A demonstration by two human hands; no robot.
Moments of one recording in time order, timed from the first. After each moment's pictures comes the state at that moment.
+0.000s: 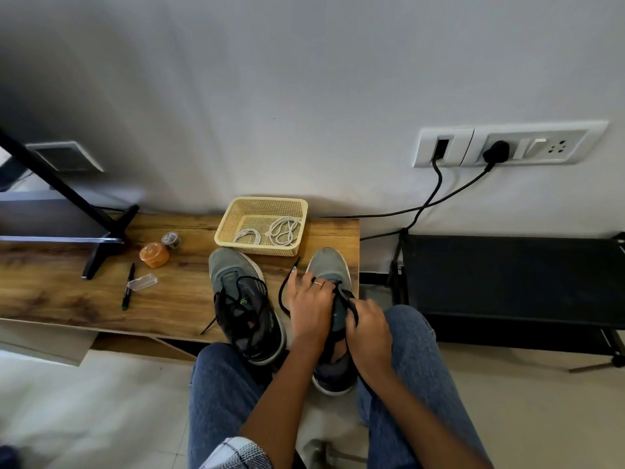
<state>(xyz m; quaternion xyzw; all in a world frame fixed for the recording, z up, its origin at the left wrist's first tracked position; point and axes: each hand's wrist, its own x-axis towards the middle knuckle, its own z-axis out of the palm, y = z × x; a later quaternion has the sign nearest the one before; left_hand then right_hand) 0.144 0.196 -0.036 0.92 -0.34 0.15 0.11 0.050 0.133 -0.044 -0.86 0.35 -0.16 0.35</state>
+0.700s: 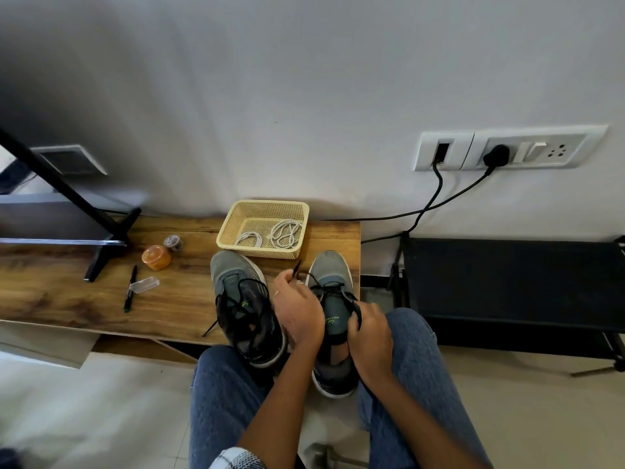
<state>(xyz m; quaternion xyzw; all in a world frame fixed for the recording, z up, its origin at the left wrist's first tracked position) 0.141 0.191 -0.011 0.87 0.04 0.06 0.49 0.051 0.135 -0.045 -0.84 0.37 -0.17 0.36</state>
